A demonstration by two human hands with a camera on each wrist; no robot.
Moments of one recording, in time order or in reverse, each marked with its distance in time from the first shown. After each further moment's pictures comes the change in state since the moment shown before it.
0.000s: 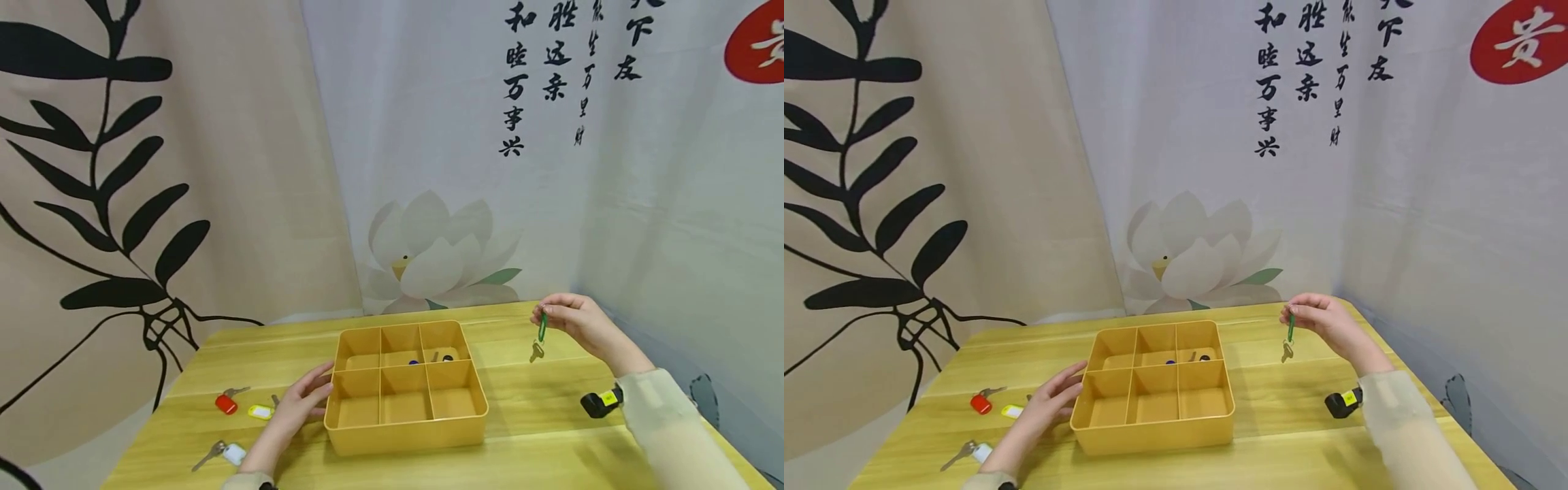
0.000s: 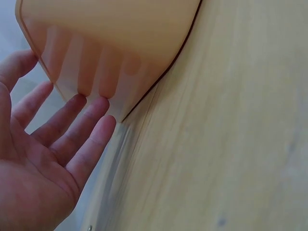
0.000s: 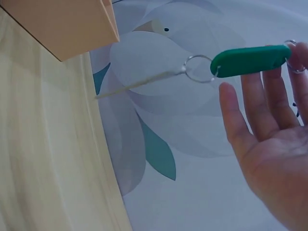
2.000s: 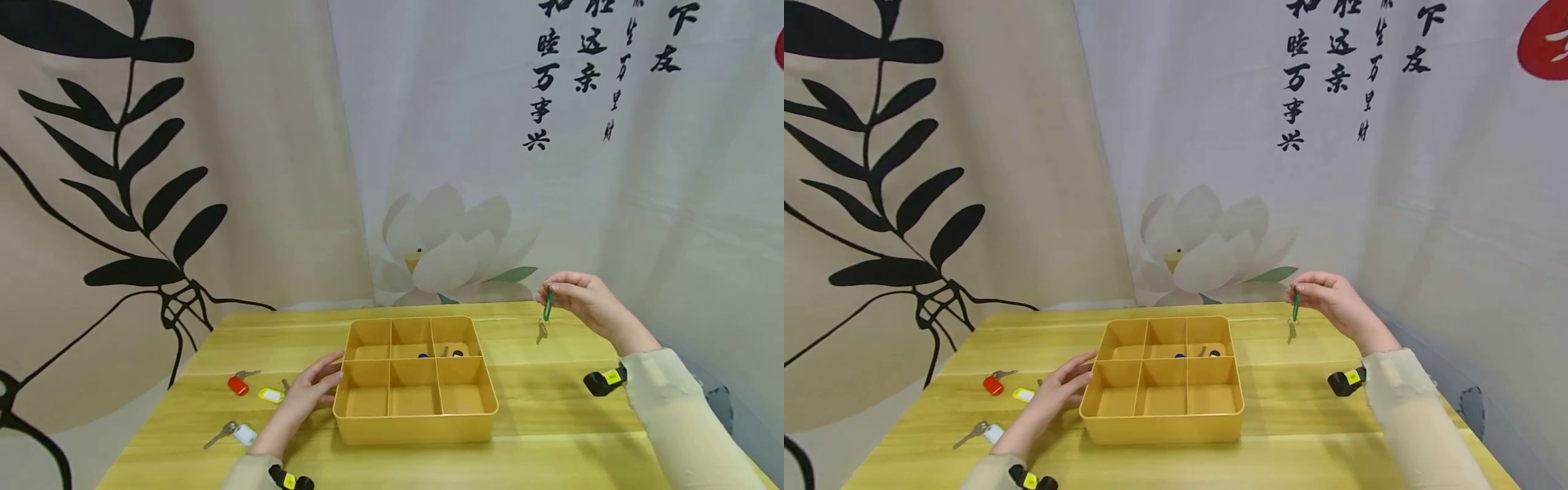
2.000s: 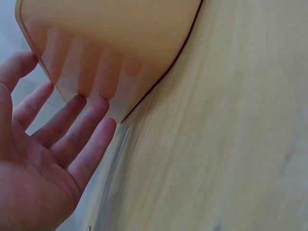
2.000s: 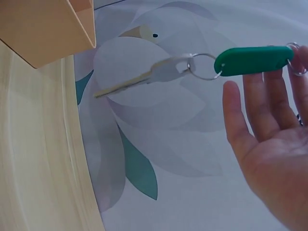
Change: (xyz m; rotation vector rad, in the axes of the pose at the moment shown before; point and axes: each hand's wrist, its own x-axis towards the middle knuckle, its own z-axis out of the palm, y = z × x) left_hand 0.001 -0.003 -0.006 0.048 0.001 0.024; right_hand 0.039 -0.012 0.001 -0.003 -0.035 -0.005
